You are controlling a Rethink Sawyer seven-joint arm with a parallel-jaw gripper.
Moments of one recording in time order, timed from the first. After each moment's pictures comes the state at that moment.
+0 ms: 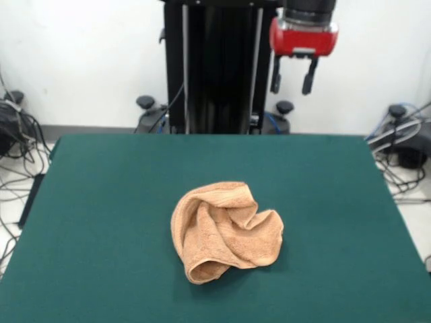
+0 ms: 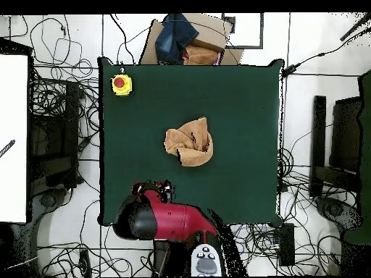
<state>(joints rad) -0.07 -0.81 -0.02 2.18 -0.01 0.05 1.57</state>
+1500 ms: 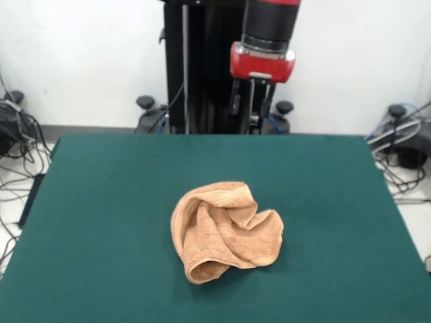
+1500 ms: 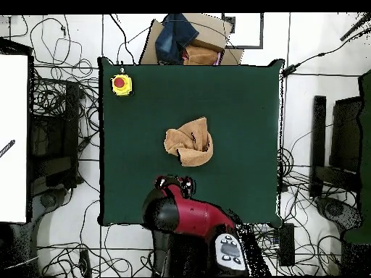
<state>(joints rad) -0.16 -0.69 -0.07 2.13 -0.01 -0.08 1.57</state>
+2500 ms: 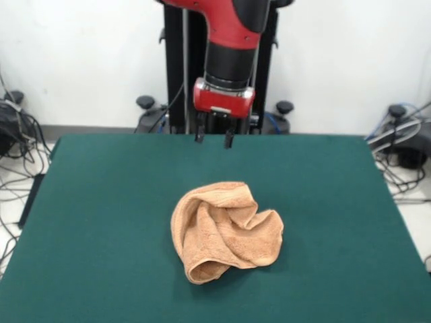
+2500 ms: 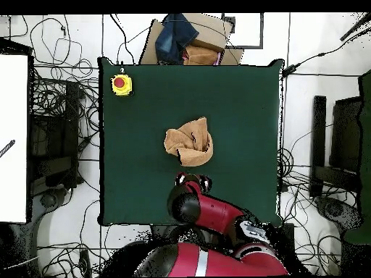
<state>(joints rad) -0.29 -0.49 -0.06 2.07 -0.01 -0.22 1.57</state>
